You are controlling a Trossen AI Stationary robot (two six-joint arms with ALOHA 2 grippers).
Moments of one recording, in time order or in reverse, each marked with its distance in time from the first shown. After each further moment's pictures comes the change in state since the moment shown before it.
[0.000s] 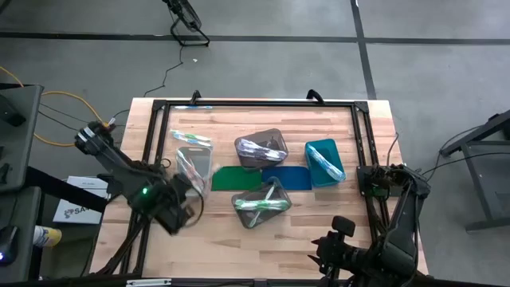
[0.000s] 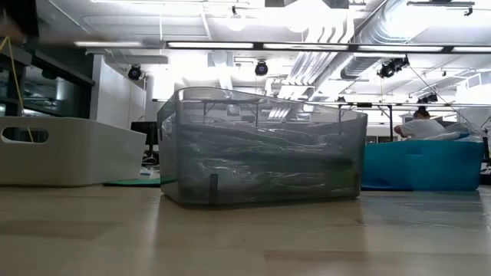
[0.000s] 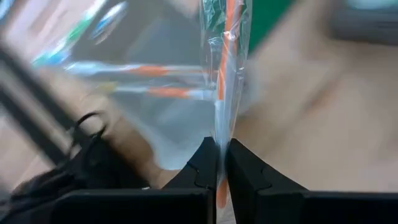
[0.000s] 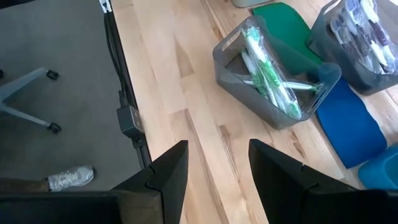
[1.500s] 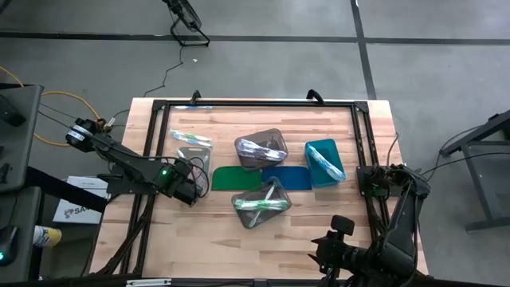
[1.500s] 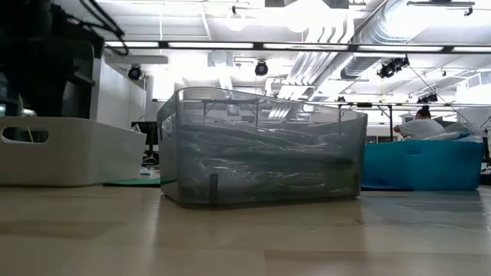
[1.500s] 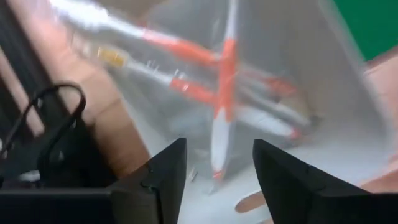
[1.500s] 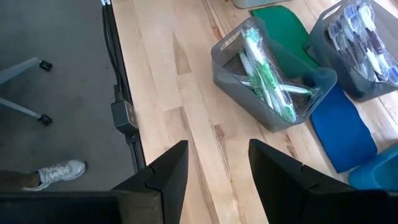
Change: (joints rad) left arm 0.283 -0.141 -0.429 0.309 0.071 -0.072; right arm -0.002 0.000 -0.003 -0.009 0.000 -0.048
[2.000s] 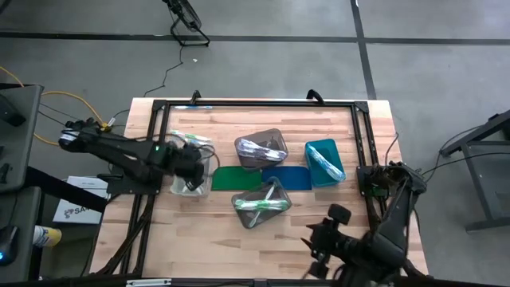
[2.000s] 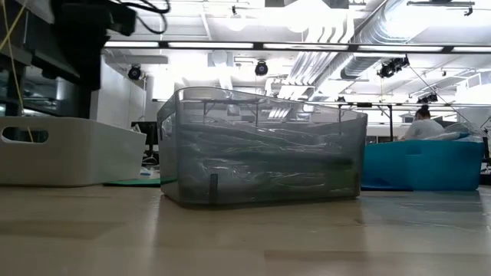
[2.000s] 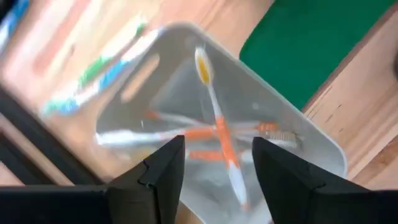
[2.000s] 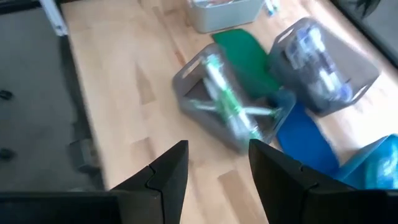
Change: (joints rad) left arm 0.233 -0.086 0.150 -0.032 -0.048 0.626; right arm -0.083 -0.006 0.000 -0.059 0.085 0.025
